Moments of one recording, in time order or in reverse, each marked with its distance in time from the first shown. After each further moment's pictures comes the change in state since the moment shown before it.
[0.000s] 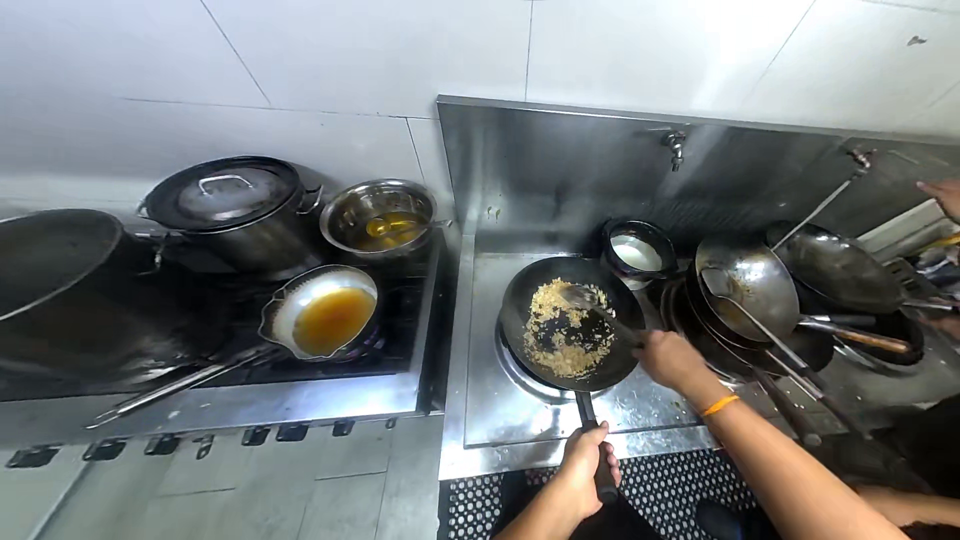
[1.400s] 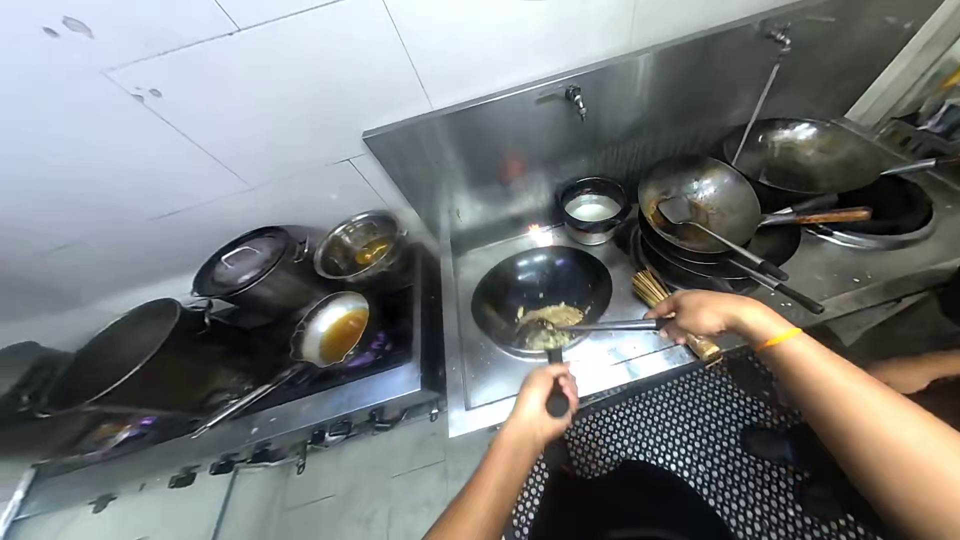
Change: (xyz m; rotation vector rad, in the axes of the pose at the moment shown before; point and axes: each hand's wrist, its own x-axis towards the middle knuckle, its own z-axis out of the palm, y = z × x) left_hand -0.073 -0.024 0.058 -0.087 0.003 0.073; right_hand -0.096 0.178 -0.006 0.406 -0.358 -0.230
